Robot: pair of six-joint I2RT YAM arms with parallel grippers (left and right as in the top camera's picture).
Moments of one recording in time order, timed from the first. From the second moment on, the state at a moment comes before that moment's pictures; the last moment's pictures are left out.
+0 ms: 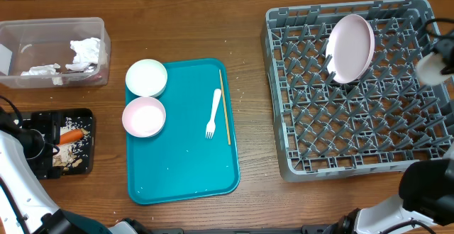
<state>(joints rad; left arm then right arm) 0.76 1.45 1.28 -1.25 0.15 -0.87 -0.45 1.80 1.95 -1.29 0.11 0.47</state>
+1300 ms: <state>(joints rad) 0.76 1.45 1.28 -1.25 0.15 -0.87 -0.33 1.52 1.86 -1.34 -0.26 0.41</state>
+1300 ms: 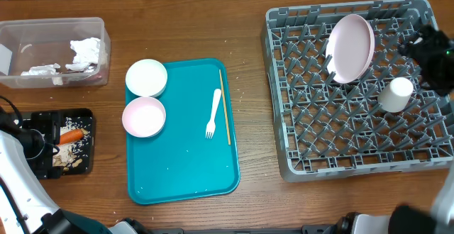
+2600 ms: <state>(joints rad) 0.76 1.45 1.28 -1.25 0.15 -0.87 0.74 2.08 1.84 -0.93 -0.07 0.61</state>
